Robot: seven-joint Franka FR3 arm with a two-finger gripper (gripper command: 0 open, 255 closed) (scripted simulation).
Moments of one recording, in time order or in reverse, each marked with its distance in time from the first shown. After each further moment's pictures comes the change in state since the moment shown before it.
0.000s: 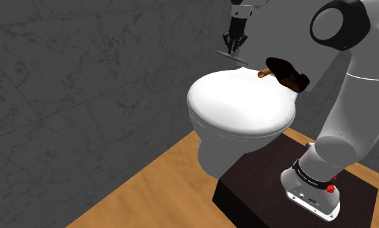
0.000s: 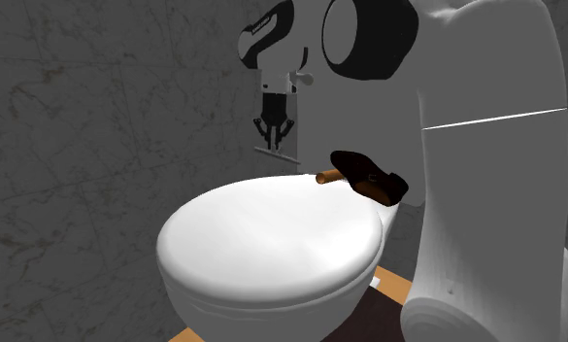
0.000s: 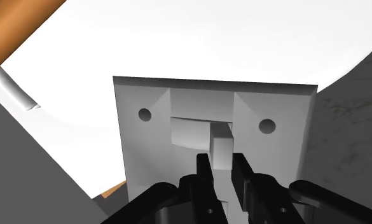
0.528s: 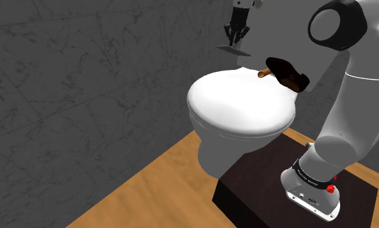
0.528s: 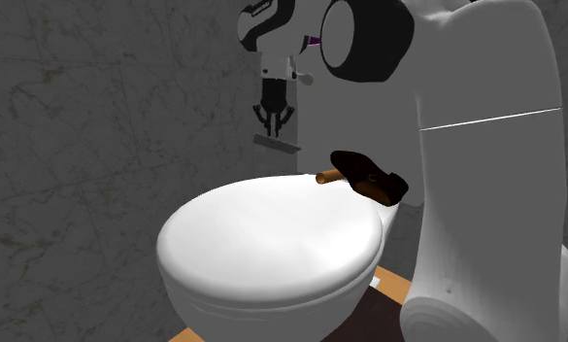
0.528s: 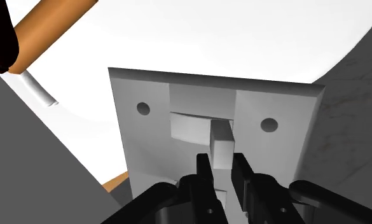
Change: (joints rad) arm -0.007 0.015 -0.001 0.127 0.003 -0.111 0.008
